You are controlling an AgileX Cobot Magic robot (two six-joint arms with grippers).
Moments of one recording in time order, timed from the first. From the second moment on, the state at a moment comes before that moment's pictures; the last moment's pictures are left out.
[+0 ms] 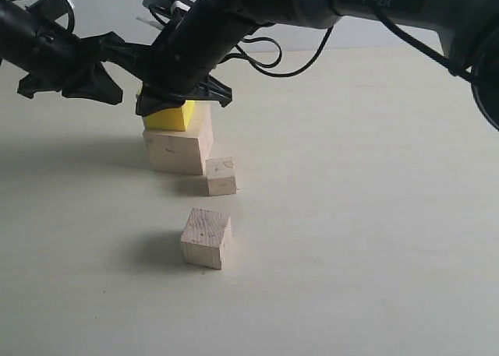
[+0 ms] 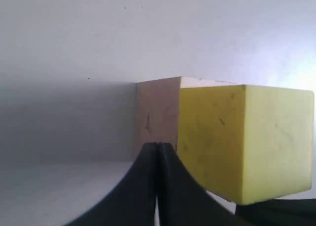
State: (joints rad) left arm -0.10 1.93 -1.37 -0.68 0.82 0.36; right arm 0.67 2.24 -1.87 0.57 0.77 0.22
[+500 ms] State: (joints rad) left arm -0.10 2.02 -1.37 -0.91 0.83 0.55; right arm 0.67 2.06 -1.87 0.35 0.93 0.22
